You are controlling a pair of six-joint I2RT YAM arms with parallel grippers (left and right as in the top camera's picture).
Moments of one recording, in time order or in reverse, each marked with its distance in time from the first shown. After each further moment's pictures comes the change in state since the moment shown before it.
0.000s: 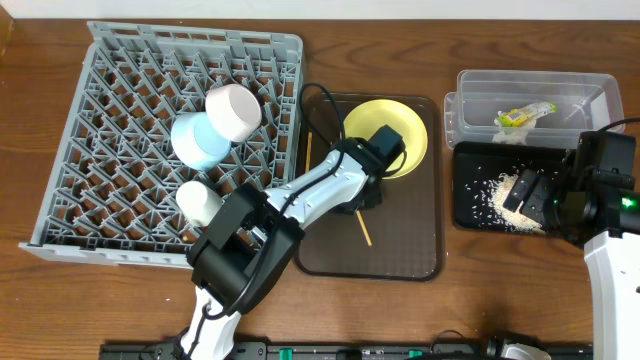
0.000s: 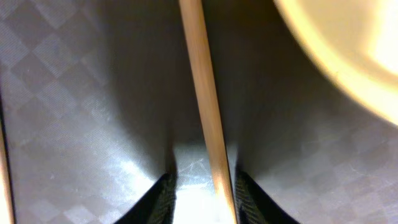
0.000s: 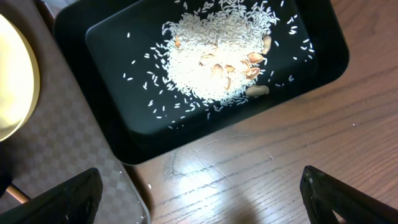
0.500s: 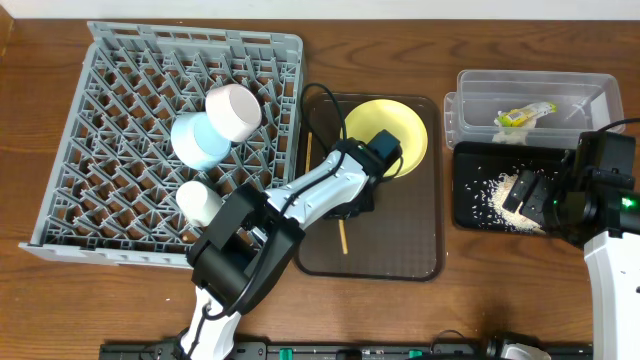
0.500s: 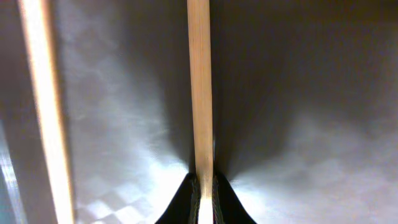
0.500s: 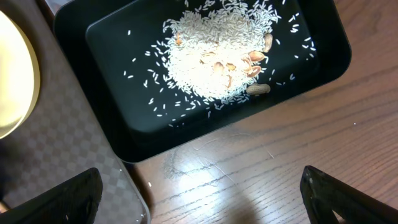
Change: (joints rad) left arm 0.002 -0.002 0.002 -0.108 -0.053 0.041; right arm 0.000 0.000 0.000 -0.005 -0.005 -0.005
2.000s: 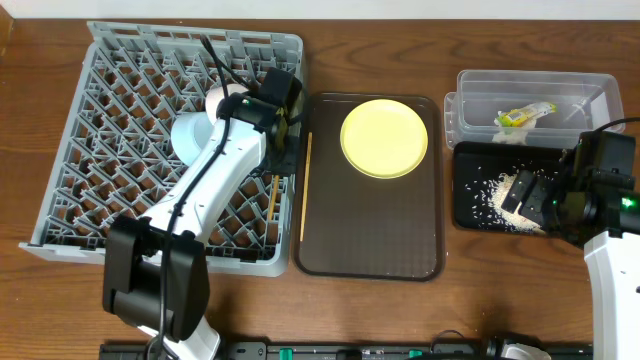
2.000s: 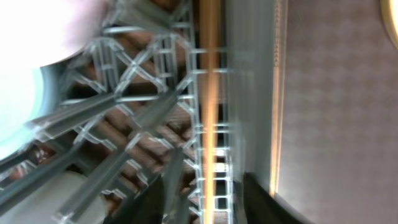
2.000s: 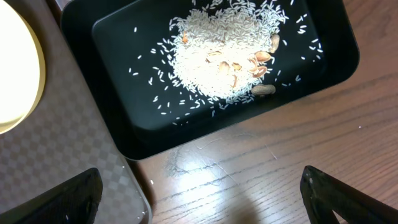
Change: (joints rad) left arm 0.393 -0.286 -0.019 -0.071 0.033 0.647; right arm 0.000 0.000 0.000 0.001 -0.018 -0.021
